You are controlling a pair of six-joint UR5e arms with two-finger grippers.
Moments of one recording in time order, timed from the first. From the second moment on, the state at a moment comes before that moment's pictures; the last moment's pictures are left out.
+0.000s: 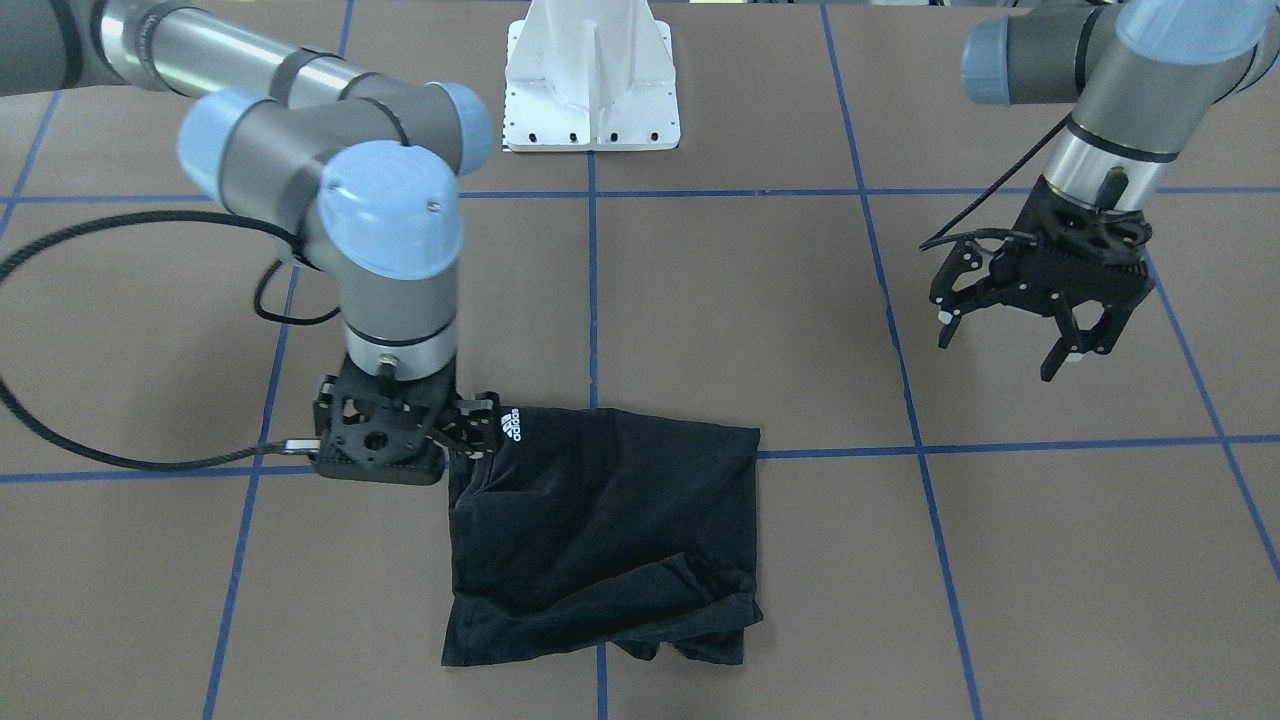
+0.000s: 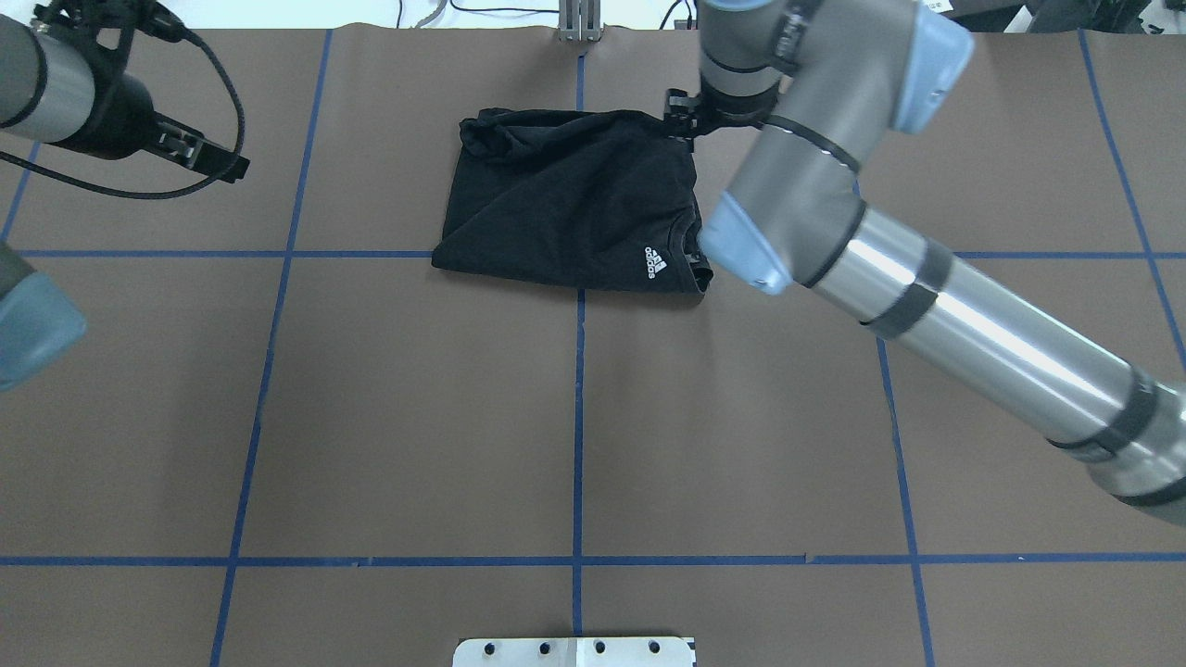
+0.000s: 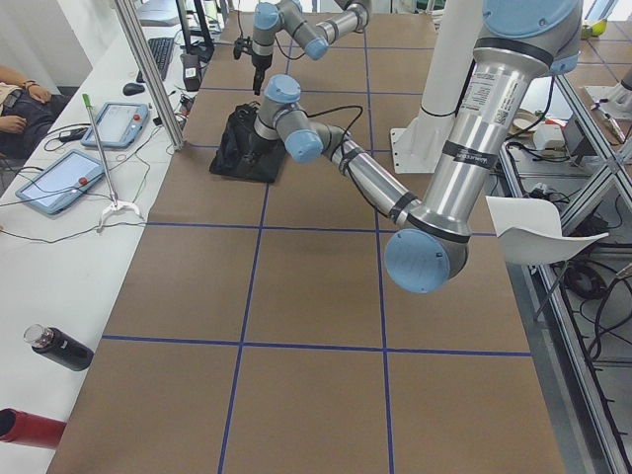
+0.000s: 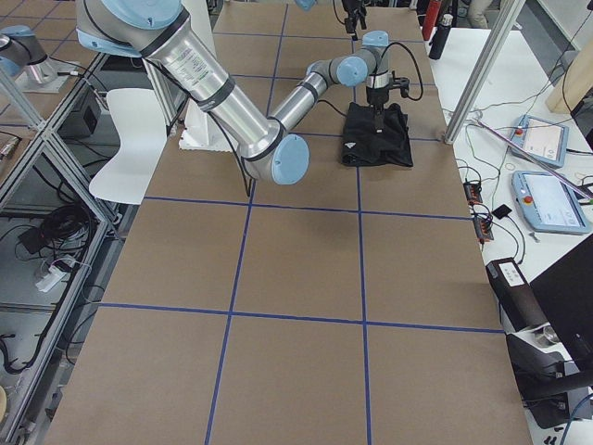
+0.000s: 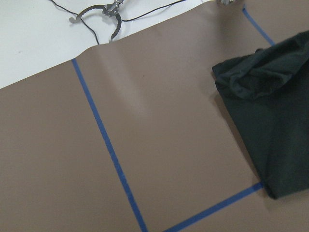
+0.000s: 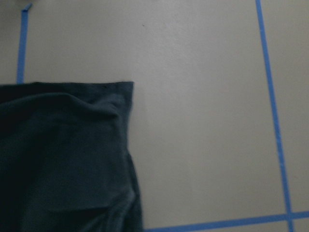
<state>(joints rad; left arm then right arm) -1.01 -1.85 -1.96 -1.79 -1.96 -0.42 0.84 -0.79 1.58 -1.76 1.87 0.93</state>
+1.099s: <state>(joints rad) -1.41 -1.53 -1.90 -1.76 -2.07 0.03 1.44 -1.81 1.94 -1.57 2.23 -0.07</state>
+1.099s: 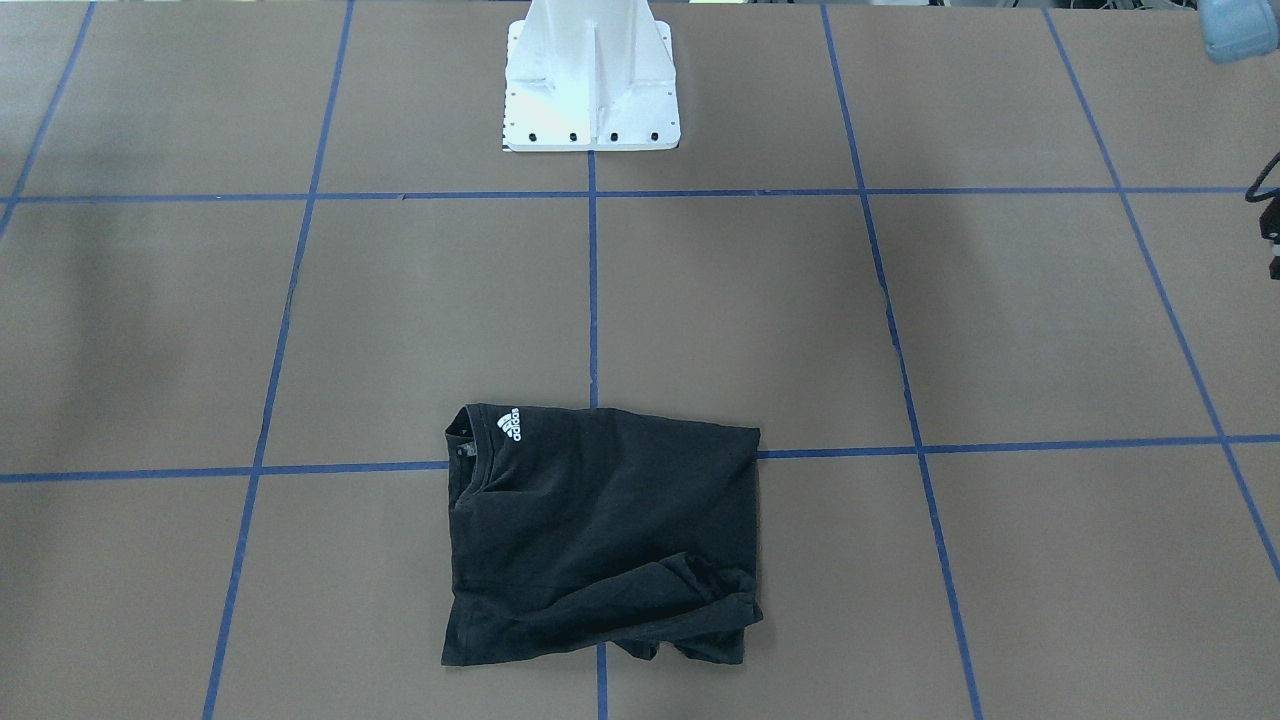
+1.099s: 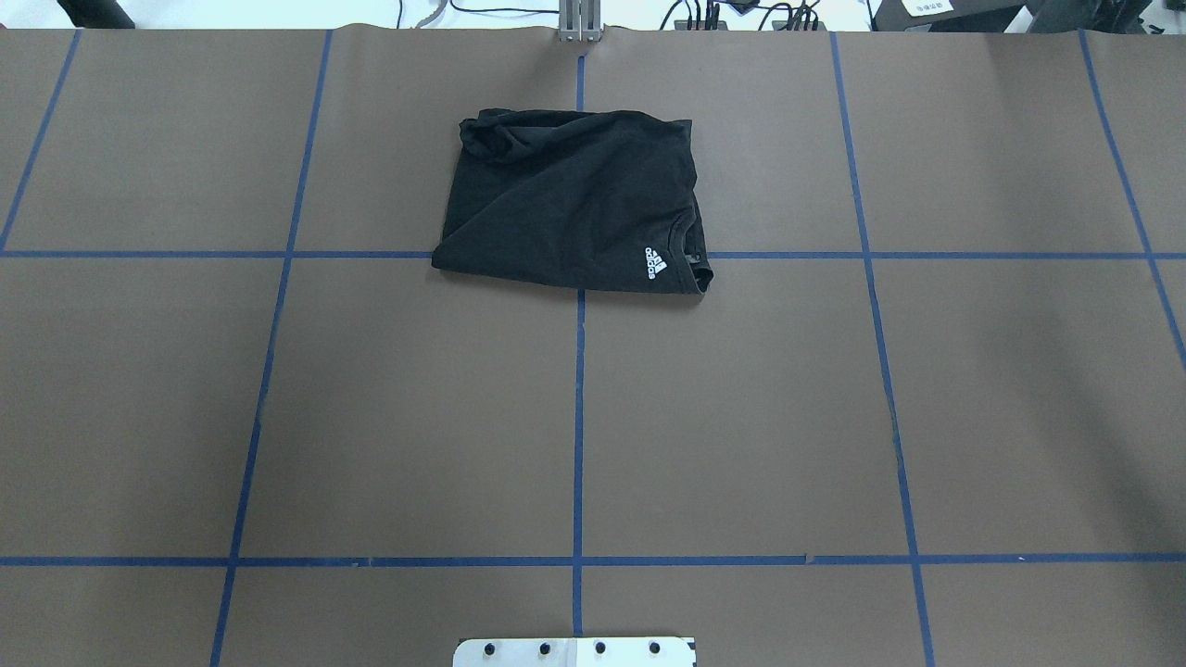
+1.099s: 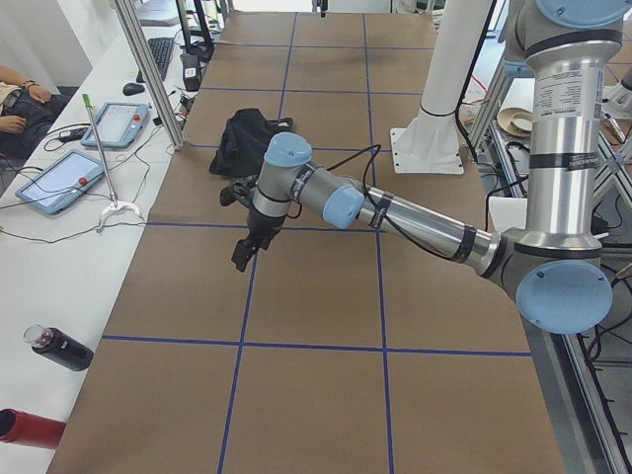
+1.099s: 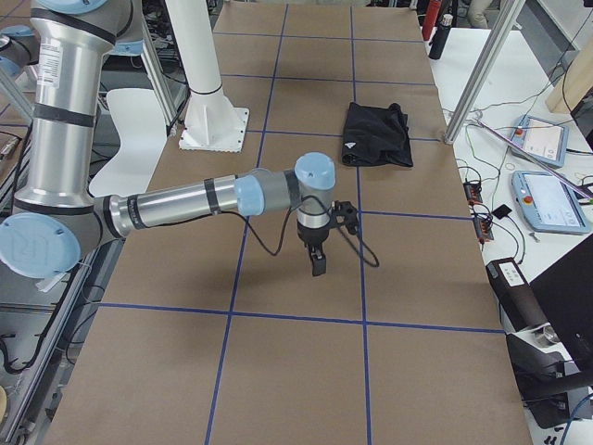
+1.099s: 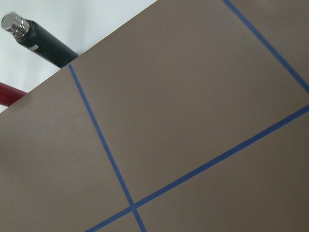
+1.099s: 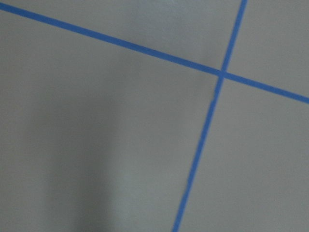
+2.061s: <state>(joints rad) -1.67 -1.39 -1.67 -1.77 -2.28 0.19 1.57 -1.90 1.85 -1.53 2.26 -0.16</state>
